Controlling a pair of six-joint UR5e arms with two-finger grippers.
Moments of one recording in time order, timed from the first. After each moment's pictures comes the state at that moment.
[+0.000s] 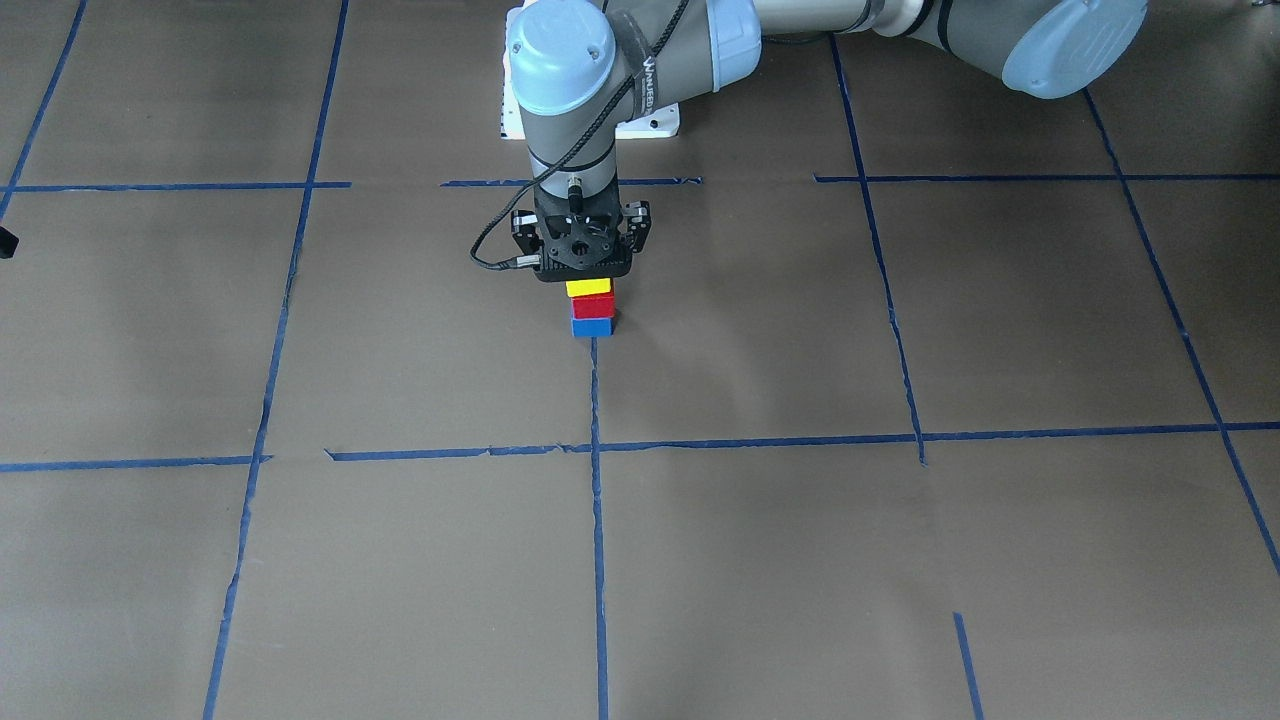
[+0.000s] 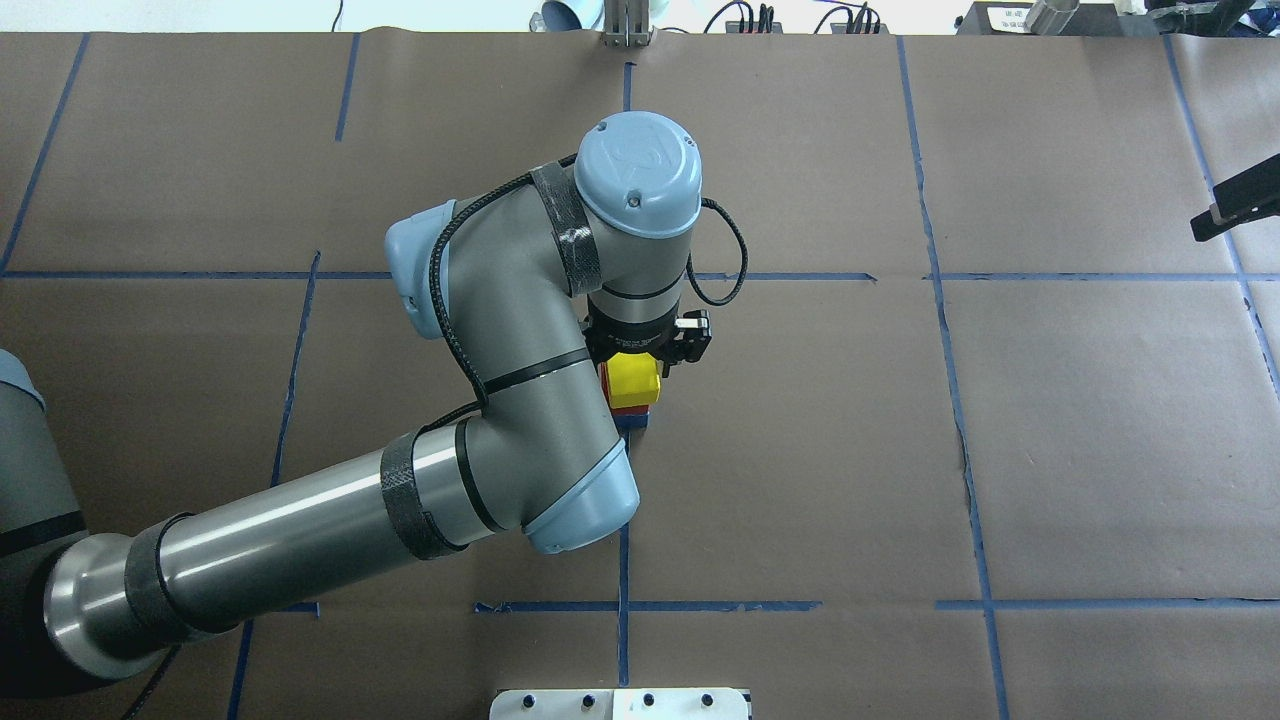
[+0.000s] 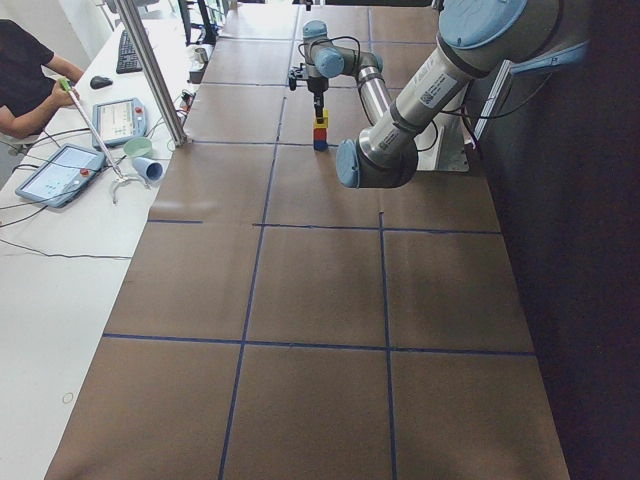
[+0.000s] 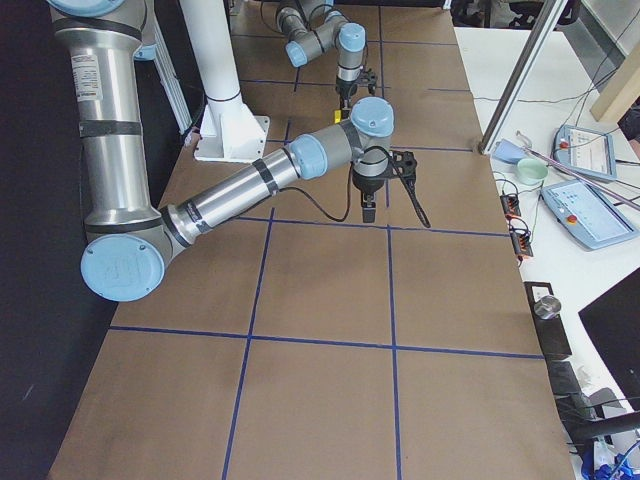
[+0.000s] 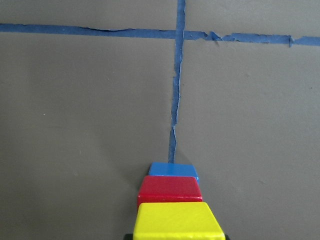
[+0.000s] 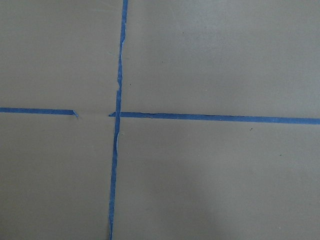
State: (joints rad) left arm -0.53 -2.56 -1.51 -1.34 -1.95 -1.22; right arm 1.31 -1.50 2.04 -1.69 2.40 0.45
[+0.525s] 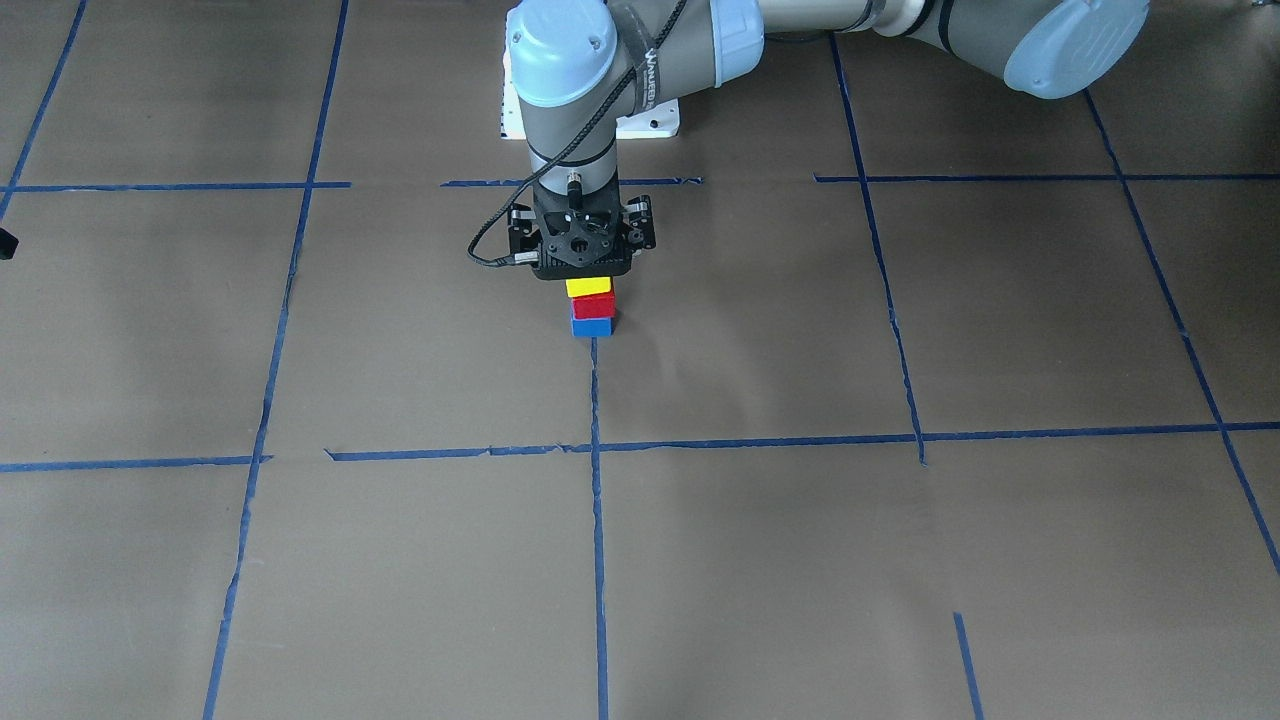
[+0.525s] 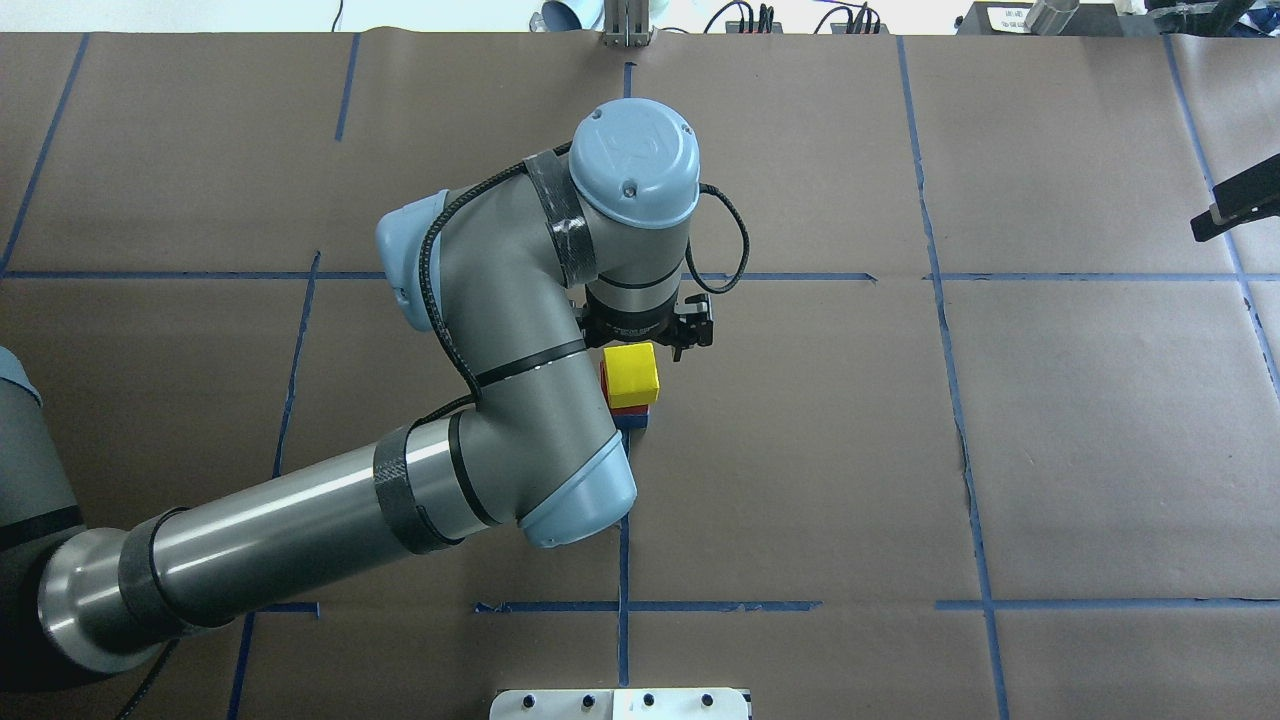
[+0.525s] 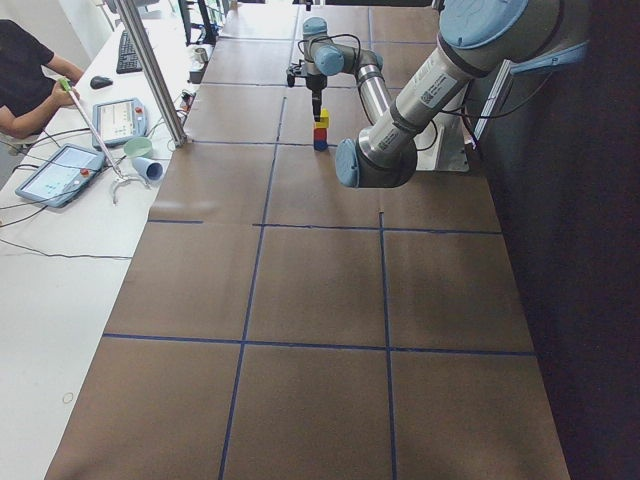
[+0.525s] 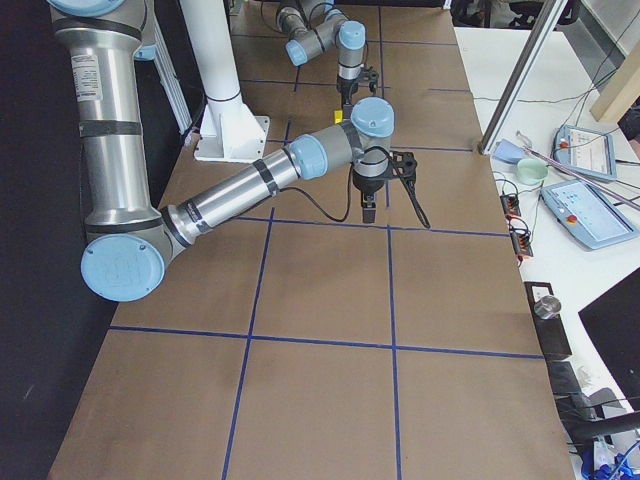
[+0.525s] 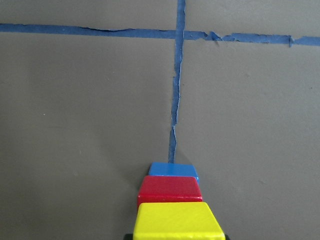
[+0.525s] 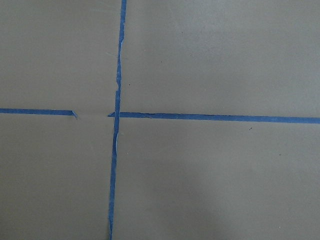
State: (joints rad) left arm -0.55 -2.56 -1.55 -1.33 -1.94 -1.21; right arm 1.31 -1.50 2.03 -1.69 2.40 0.45
